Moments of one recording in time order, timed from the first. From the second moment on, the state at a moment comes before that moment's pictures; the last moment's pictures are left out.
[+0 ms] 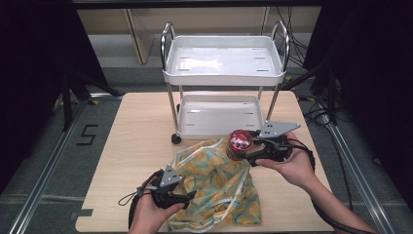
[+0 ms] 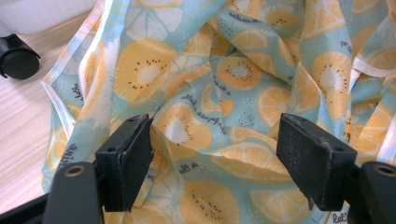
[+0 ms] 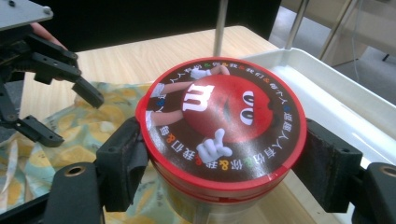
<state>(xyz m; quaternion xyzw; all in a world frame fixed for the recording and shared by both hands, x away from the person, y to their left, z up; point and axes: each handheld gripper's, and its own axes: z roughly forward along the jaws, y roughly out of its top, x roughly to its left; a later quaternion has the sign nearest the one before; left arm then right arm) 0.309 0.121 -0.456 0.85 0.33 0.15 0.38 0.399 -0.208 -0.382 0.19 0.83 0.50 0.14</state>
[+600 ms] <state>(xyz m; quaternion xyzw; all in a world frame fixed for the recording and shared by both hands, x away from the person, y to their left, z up) 0.308 0.120 -0.456 0.85 0.33 0.15 0.39 0.418 -0.217 -0.377 0.21 0.83 0.49 0.16</state>
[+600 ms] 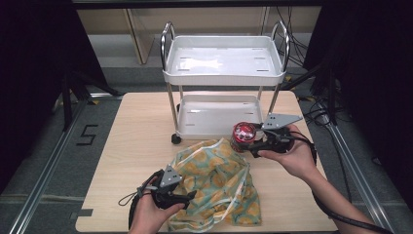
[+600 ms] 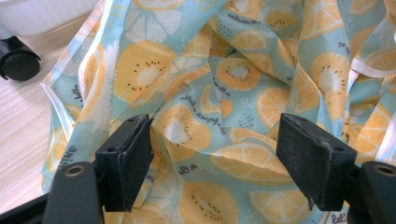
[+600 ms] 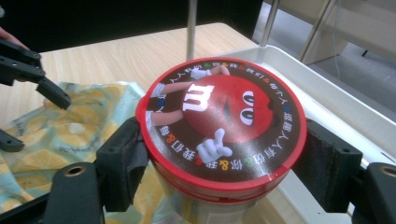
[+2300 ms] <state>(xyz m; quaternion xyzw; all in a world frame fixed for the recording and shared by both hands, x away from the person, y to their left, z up) 0.308 0.120 -0.456 0.85 0.33 0.15 0.39 0.464 -0.218 -0.386 0.27 0.82 0.46 0.20</state>
